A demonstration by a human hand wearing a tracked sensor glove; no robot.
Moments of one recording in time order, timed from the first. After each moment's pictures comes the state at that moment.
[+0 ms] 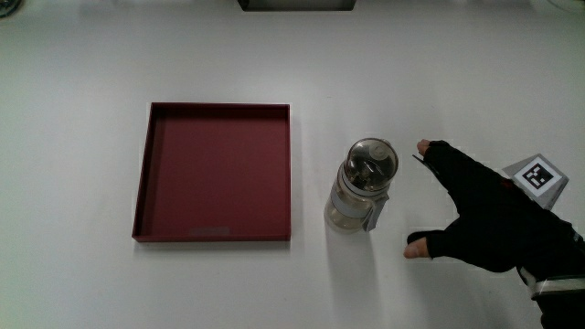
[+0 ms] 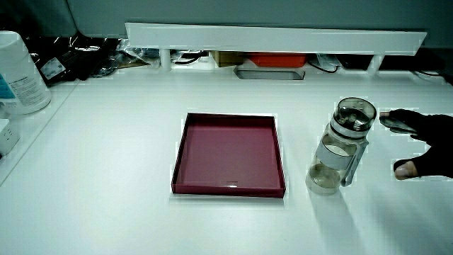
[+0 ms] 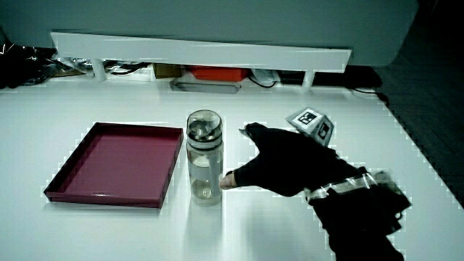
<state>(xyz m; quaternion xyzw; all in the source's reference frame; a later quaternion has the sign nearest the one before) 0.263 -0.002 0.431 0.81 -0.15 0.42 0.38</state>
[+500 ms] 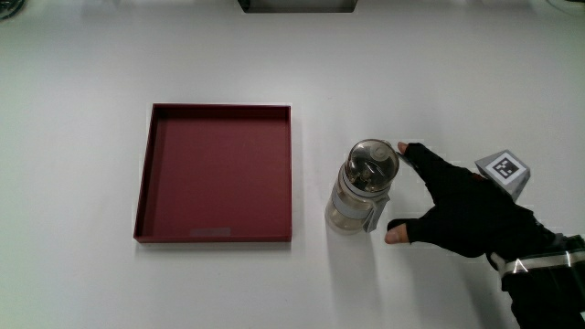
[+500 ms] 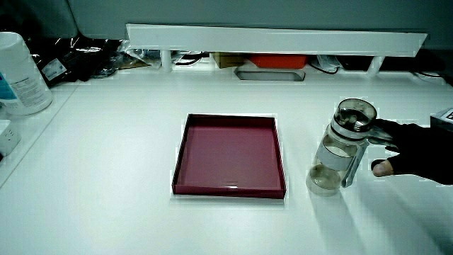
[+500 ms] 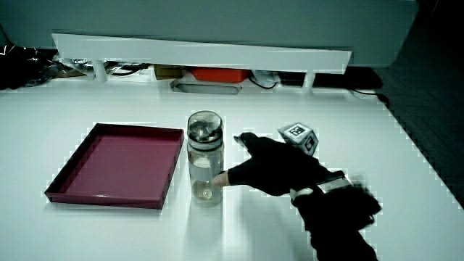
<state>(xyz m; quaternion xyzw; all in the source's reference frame) 0.258 -0.006 0.491 0.75 -0.09 0.49 0.42</state>
